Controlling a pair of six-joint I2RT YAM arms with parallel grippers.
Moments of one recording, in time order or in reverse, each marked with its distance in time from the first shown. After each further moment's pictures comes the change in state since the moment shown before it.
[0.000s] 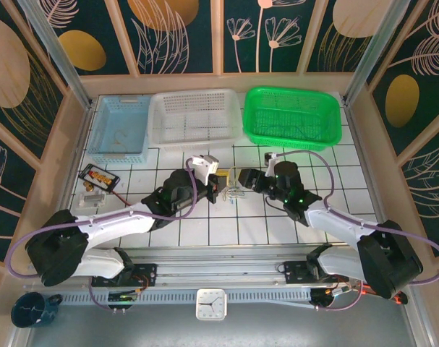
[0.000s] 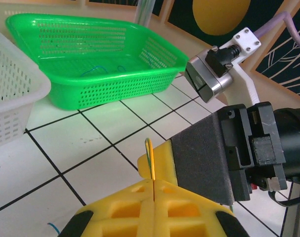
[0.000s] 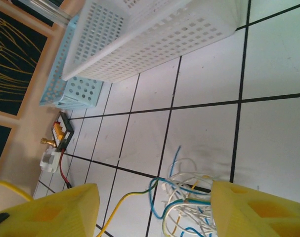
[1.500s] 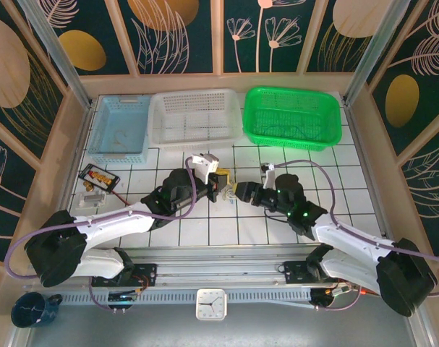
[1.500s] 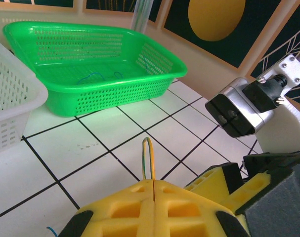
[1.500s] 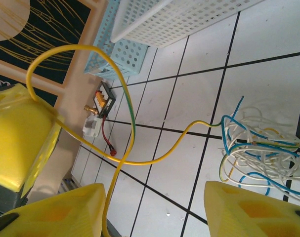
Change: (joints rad) left arm 0.000 -0.005 0.011 0.000 0.006 0.000; right arm 0.125 -0.179 -0.086 -0.022 -0.041 0.084
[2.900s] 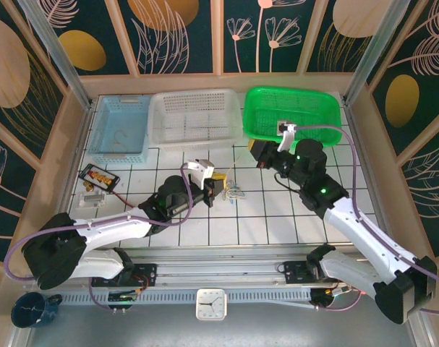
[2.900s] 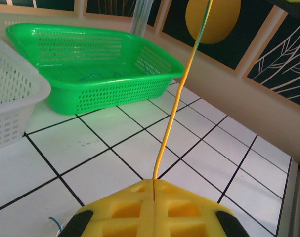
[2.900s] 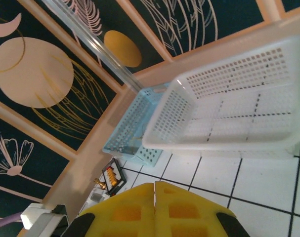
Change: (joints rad) left arm 0.000 -0.027 -0.099 0.111 0.000 0.000; right arm -0.148 -0.020 0.441 -0.241 0.033 -0.222
